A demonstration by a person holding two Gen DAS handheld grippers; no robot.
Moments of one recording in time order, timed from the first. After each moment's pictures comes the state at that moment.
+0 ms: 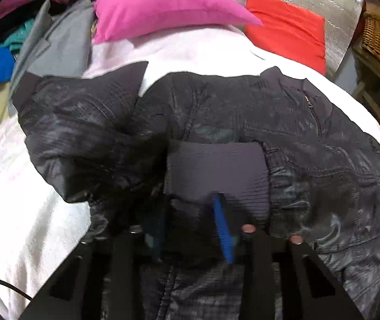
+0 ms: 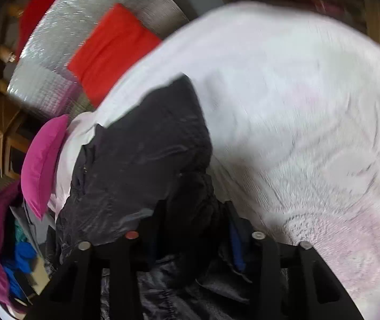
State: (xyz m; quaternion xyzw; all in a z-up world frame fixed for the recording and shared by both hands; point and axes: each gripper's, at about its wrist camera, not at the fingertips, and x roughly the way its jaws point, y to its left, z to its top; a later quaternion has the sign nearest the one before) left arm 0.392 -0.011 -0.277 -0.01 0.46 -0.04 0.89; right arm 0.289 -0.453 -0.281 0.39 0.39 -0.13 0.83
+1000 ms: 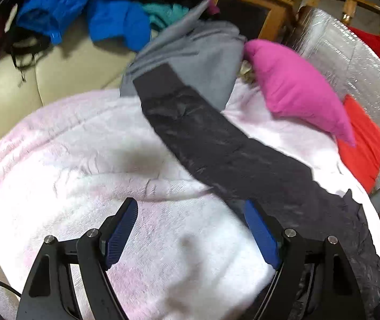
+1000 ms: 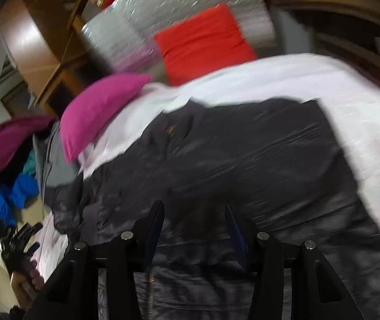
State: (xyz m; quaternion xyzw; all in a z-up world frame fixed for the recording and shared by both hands) left arm 0.374 0.202 -0.253 -0.22 0.38 0.13 0.89; right arm 0.310 -0.300 -0.230 0.24 0.37 -0.02 0.90
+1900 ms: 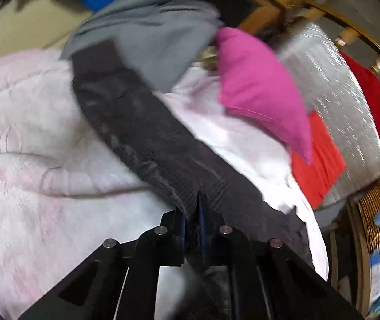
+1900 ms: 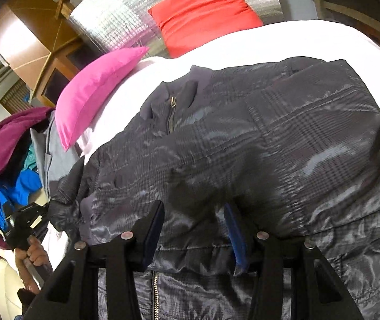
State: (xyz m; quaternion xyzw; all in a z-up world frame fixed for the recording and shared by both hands) left arm 0.425 0.165 -0.248 -0.34 0.36 0.00 0.87; right arm 0.341 -0.303 -0.266 0.28 0.41 0.01 0.87
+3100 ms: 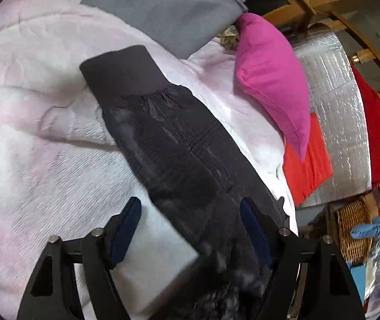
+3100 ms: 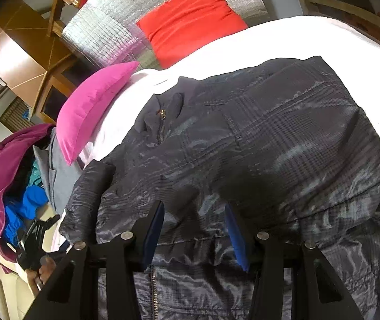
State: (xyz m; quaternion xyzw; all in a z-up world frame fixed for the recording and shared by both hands) left arm 0.428 0.187 -0.298 -0.44 0.41 -0.02 0.80; right arm 0.322 -0.328 -0.259 0.31 0.40 0.00 0.86
